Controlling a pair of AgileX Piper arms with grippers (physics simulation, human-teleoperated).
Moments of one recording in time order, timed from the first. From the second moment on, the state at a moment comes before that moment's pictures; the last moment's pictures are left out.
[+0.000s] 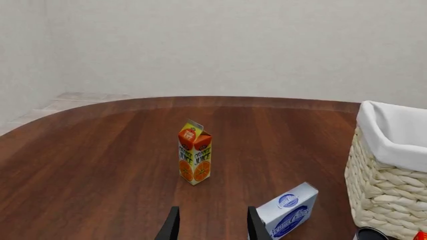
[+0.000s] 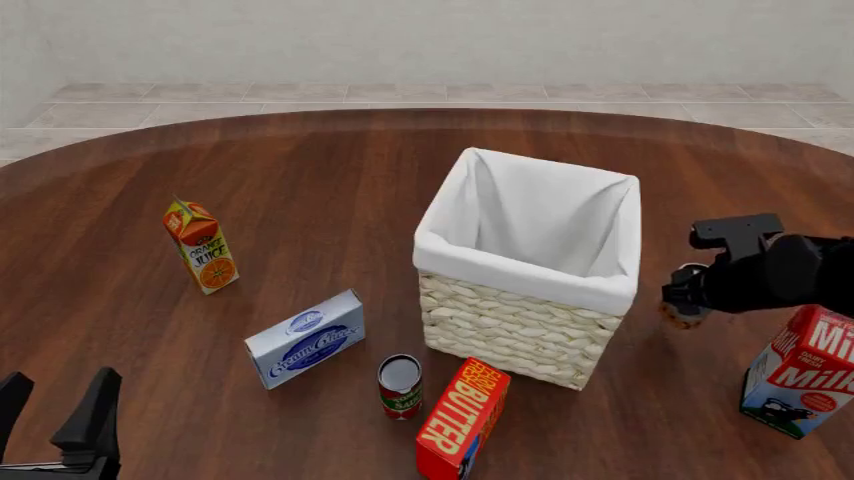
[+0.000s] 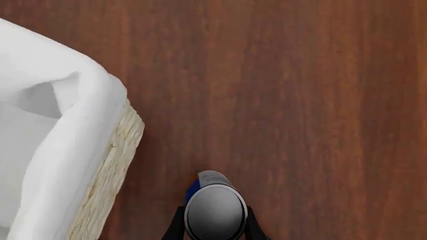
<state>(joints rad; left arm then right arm) 0.04 0.02 0.00 -0.01 -0.04 -0.16 1.57 -0.90 0.34 -0.22</state>
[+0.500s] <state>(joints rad) 0.04 0.03 0.00 0.00 -0.04 -0.16 1.51 -0.94 0.40 -0.23</state>
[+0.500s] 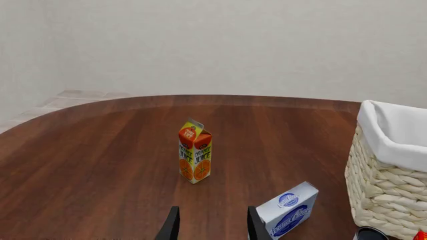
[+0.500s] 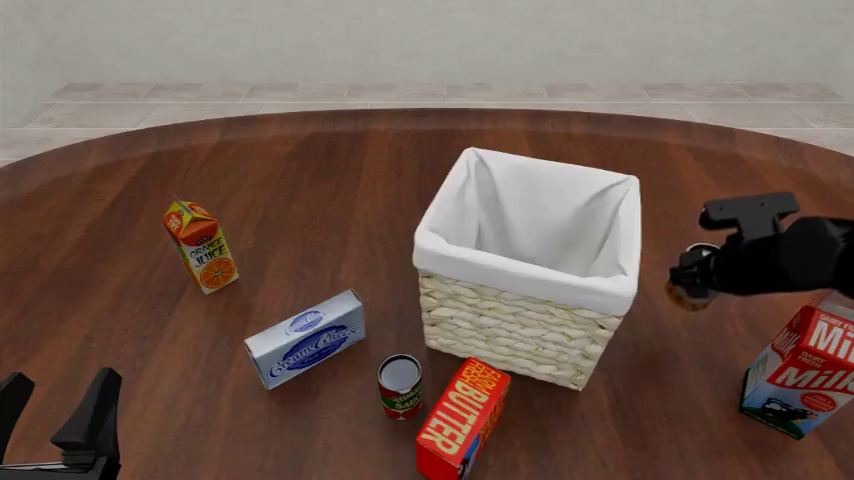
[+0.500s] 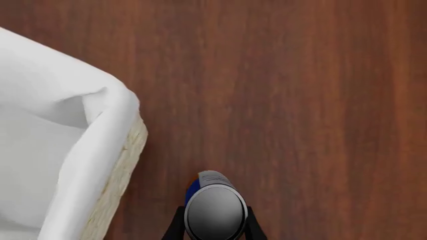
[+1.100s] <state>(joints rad) 0.04 0.04 0.00 -0.01 -0.04 -0.15 1.45 -1.04 0.47 -0.23</state>
